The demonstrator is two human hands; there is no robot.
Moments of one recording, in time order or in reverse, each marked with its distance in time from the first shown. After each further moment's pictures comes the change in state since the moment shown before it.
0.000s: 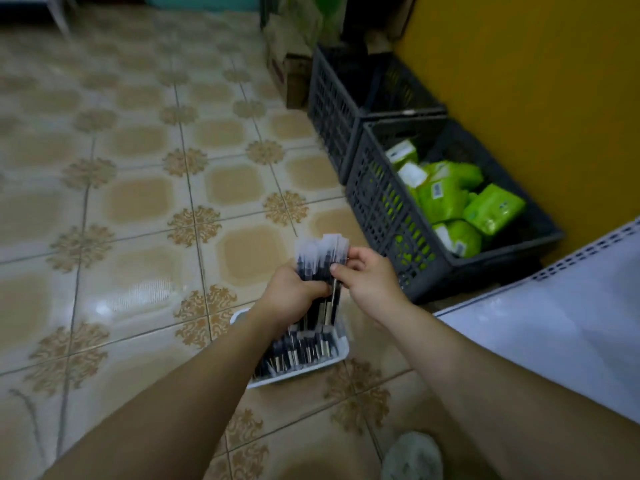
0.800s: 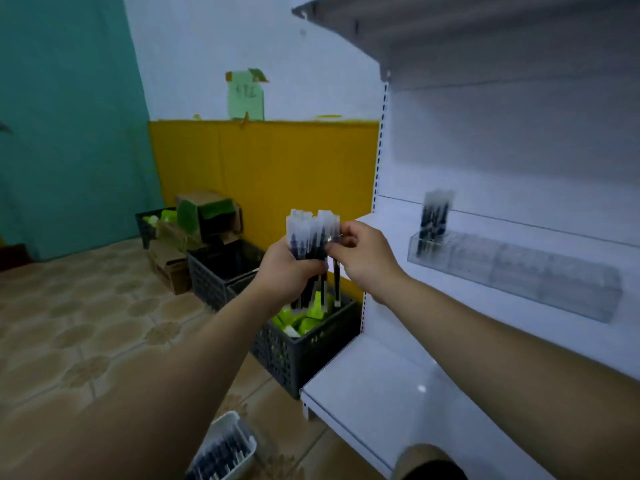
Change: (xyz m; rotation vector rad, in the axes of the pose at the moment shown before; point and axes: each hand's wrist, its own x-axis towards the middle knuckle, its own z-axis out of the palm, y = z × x) left_hand -0.306 0.288 0.179 0.200 -0.273 0.734; right_hand -0.375 -0.214 -0.247 -0.125 0.558 -0.521
